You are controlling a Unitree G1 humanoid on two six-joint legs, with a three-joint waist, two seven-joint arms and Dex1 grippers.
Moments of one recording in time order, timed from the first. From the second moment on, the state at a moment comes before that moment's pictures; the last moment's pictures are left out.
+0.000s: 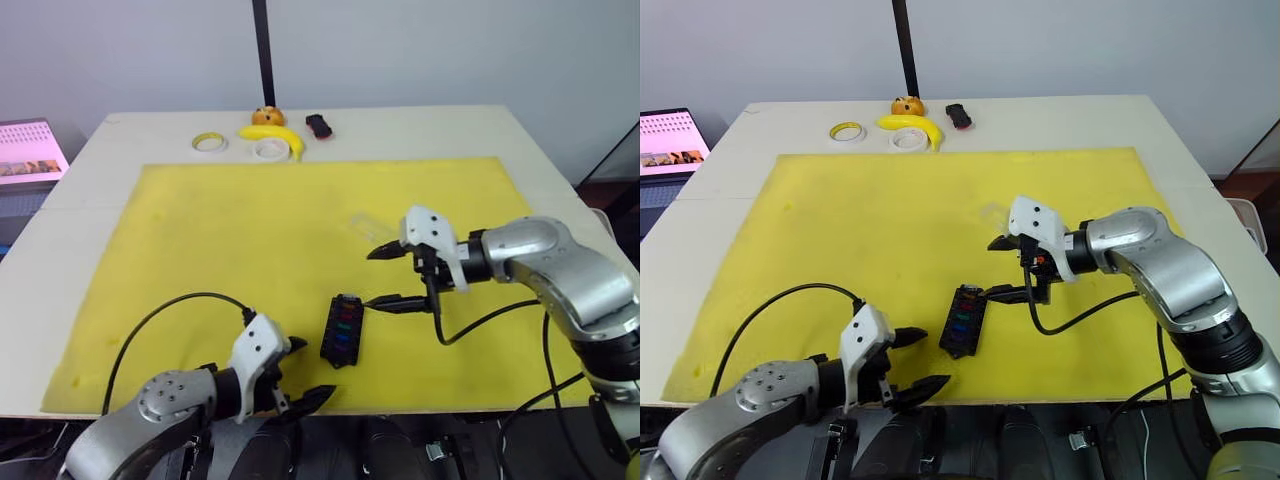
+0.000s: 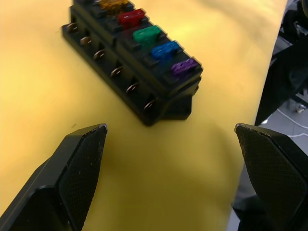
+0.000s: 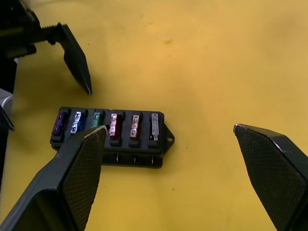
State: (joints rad) left arm 0.11 0.58 -0.23 -0.82 -0.55 0.85 -0.48; right arm -0.64 -0.87 0.19 -0.39 0.45 0.87 1.12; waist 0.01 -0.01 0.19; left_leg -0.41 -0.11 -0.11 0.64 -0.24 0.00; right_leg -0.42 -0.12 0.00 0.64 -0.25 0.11
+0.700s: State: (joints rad) left arm 0.10 0.56 -0.29 -0.79 -0.49 0.81 -0.46; right arm -0.91 -0.64 0.31 0.11 0.24 1.03 0.79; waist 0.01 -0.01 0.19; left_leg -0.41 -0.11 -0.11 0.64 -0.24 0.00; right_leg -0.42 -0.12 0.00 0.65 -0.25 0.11
